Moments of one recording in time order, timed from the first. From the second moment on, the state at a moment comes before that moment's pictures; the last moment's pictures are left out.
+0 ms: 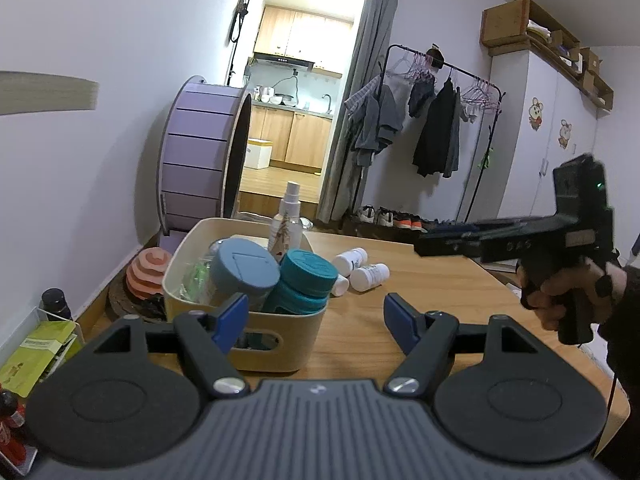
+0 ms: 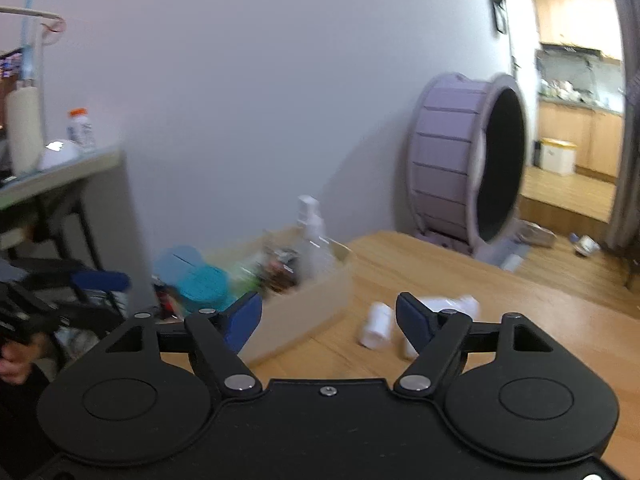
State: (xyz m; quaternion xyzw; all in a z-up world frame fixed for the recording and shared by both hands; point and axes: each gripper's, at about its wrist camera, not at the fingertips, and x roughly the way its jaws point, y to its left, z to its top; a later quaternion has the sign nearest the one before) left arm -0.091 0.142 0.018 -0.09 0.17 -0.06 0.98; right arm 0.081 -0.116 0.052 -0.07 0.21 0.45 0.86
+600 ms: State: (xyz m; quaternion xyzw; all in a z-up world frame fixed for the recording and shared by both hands) left arm -0.065 0.121 0.011 -0.08 0.18 -0.09 0.98; right arm 0.179 -0.088 -0.018 -0.06 0.29 0.38 0.88
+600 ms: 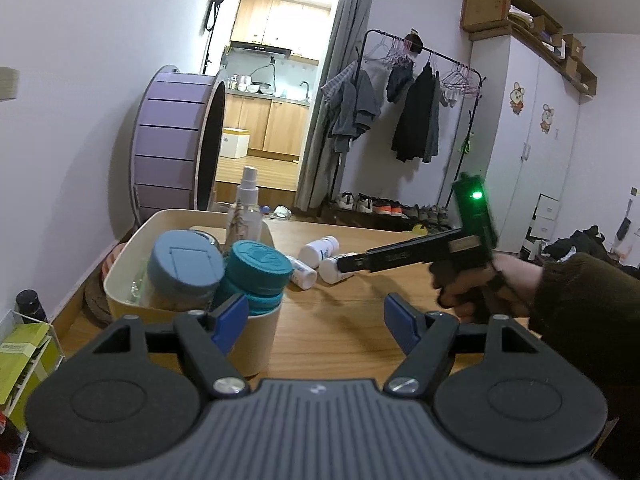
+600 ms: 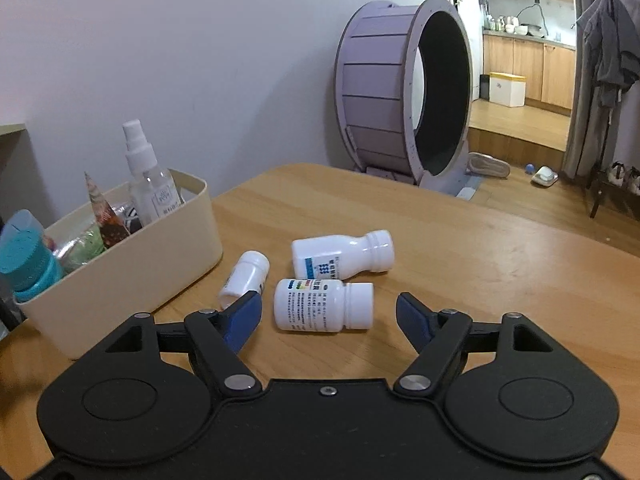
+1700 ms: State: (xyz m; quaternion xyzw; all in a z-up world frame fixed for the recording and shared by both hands) left arm -0.041 0.075 0.001 -0.05 0.26 -0.16 0.95; right arm 0.035 -0.153 -0.005 -0.12 0.28 0.46 0.83
